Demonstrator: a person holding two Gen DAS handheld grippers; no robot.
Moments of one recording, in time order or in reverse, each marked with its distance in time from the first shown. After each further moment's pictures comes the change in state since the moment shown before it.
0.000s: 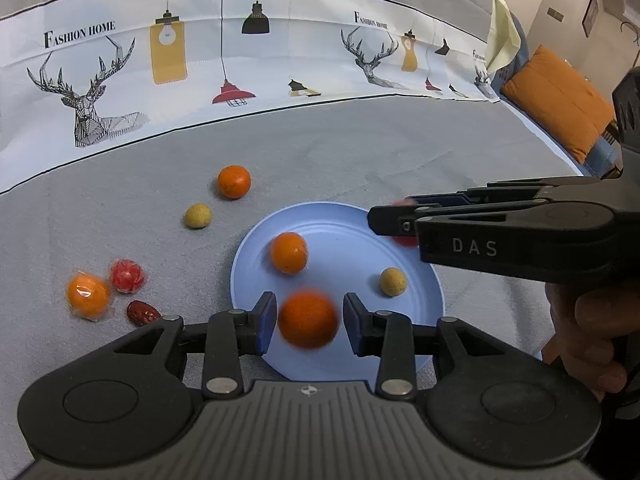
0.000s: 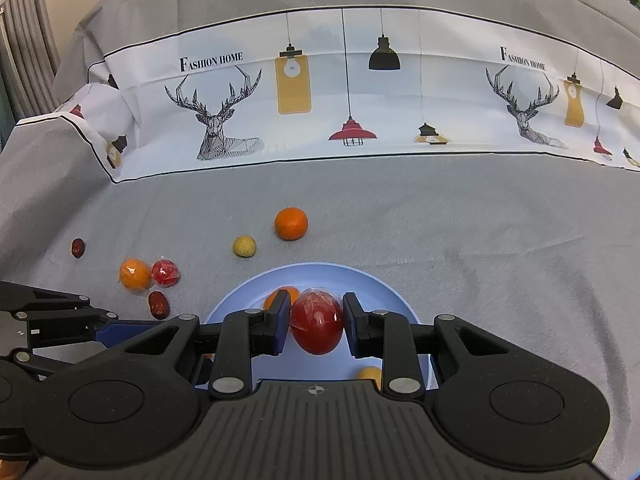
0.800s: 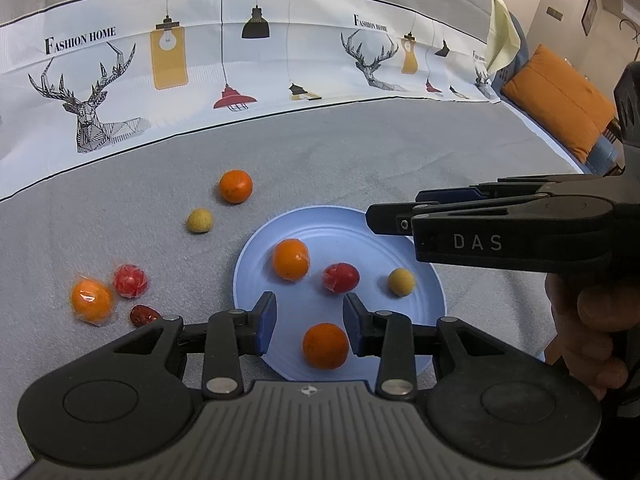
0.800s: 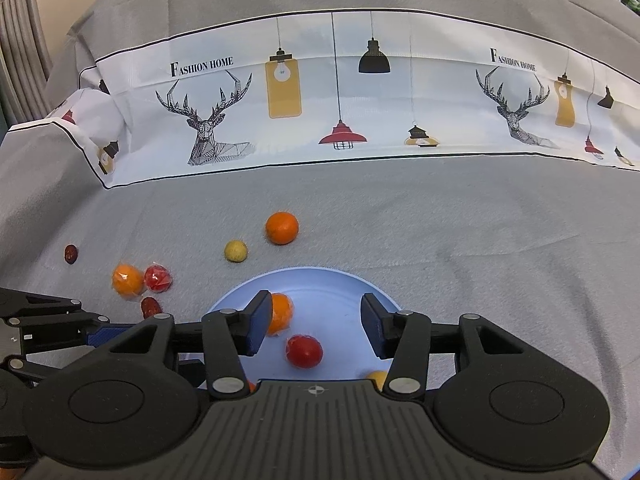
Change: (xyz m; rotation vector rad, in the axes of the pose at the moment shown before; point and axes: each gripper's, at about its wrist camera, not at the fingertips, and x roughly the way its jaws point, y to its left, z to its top) left arm -0.003 0.000 0.000 0.007 -0.010 0.010; right arm -0.002 -0.003 0.003 0.012 -0.014 -0.017
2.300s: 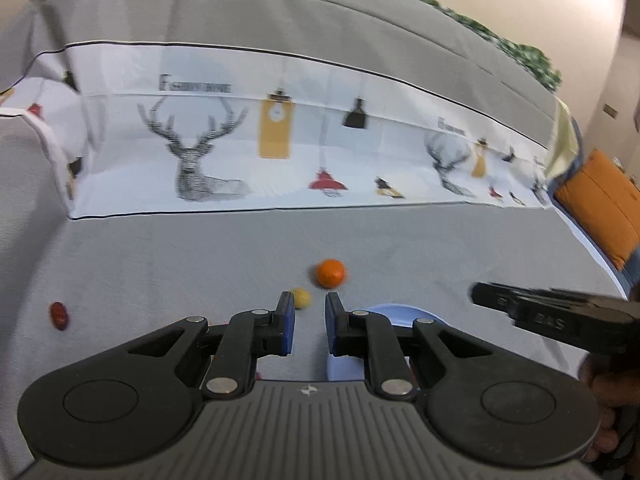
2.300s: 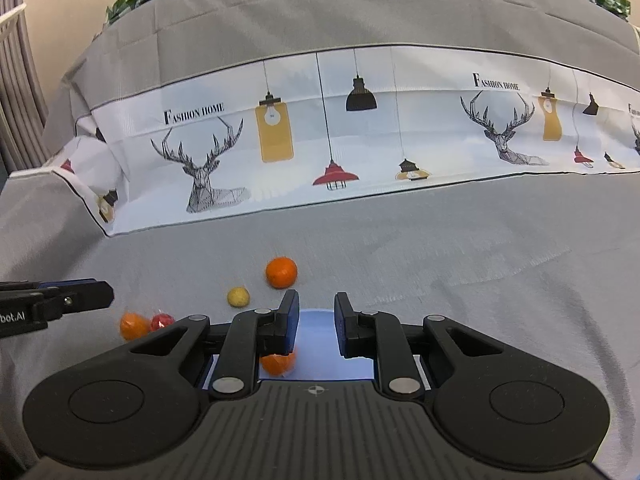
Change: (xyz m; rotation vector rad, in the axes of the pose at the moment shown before) left arm -0.066 0.065 0.021 -0.226 -0.213 0.149; right arm -0.012 -0.003 0.006 0.082 -0.131 0.009
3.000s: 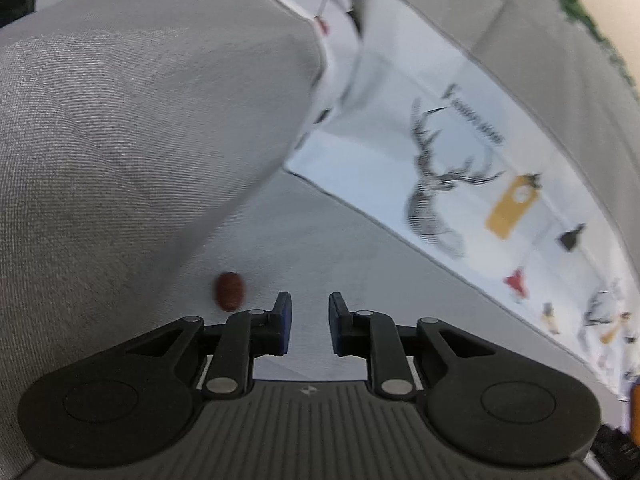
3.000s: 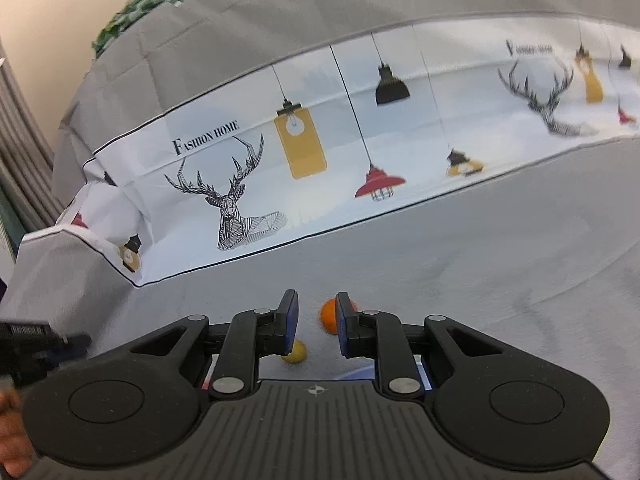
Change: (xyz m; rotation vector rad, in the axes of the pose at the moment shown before) left arm 0.023 0.166 0.021 -0.588 0.047 0.370; right arm 0.078 0.014 0.039 0.183 0.049 0.121
